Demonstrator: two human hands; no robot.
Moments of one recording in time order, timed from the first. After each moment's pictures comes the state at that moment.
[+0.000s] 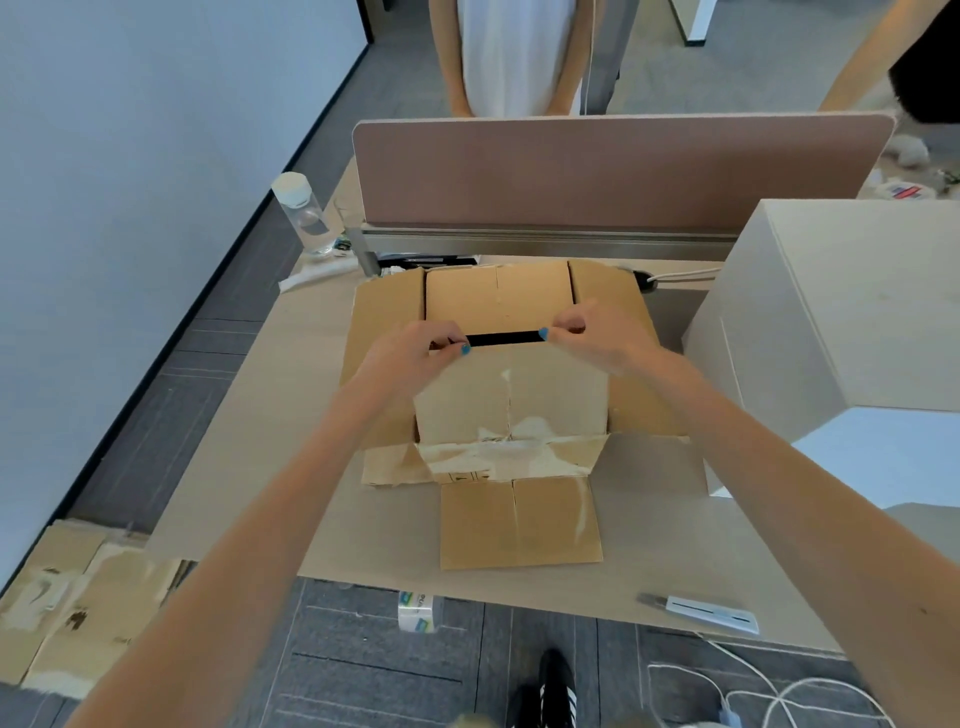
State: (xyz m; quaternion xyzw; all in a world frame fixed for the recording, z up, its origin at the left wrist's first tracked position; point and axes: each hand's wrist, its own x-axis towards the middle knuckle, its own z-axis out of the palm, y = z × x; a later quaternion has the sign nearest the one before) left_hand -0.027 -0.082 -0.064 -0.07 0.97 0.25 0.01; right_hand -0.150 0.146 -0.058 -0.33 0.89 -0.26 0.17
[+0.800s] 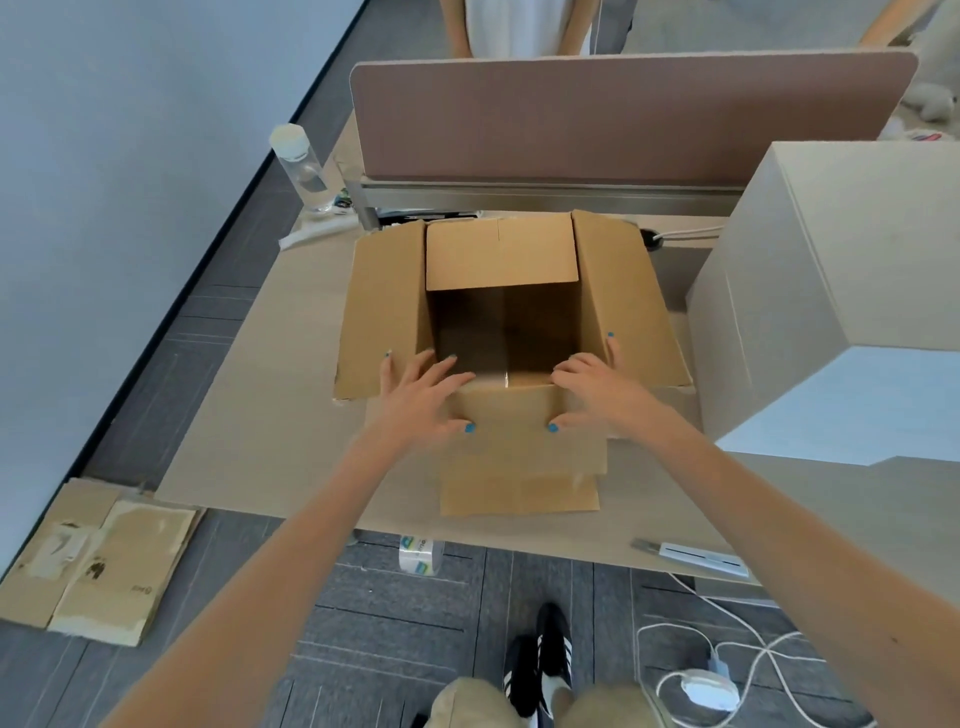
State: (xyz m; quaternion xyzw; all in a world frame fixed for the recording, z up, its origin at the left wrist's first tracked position) left_hand 0.047 -0.049 -0.149 -0.07 0.99 0.03 0.13; right_hand -0.082 0.186 -0.141 -0.43 0.88 0.03 0.18
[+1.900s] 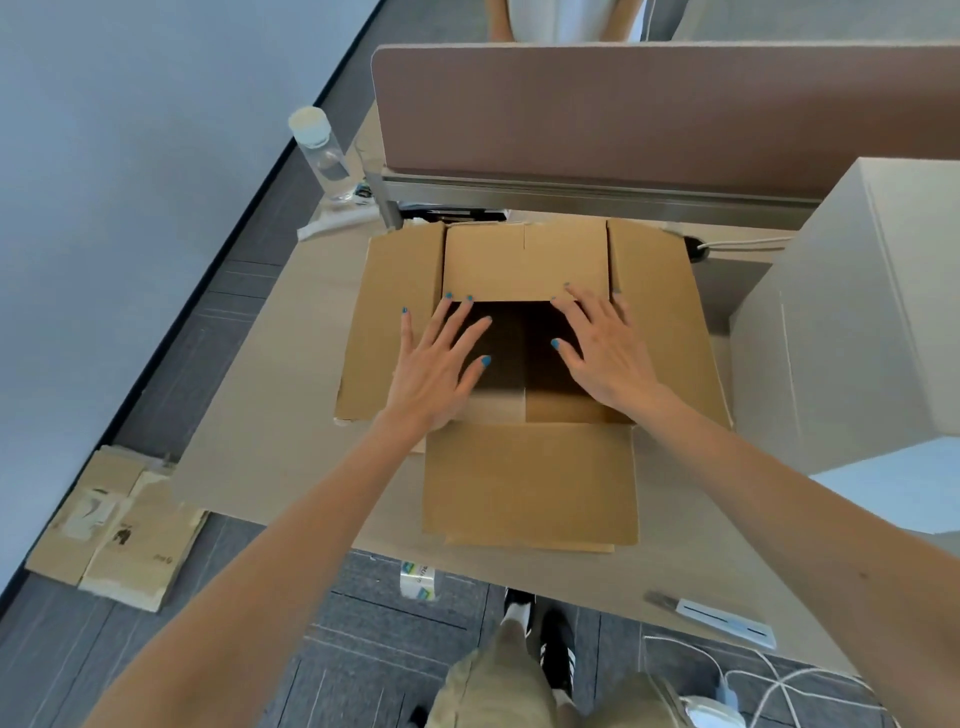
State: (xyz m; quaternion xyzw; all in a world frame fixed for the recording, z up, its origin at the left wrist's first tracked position) left_hand -0.018 -0.073 -0.165 -0.08 1.00 0.00 -0.05; right_hand -0.154 0.132 -0.161 -0.40 0.91 -0.15 -0.03
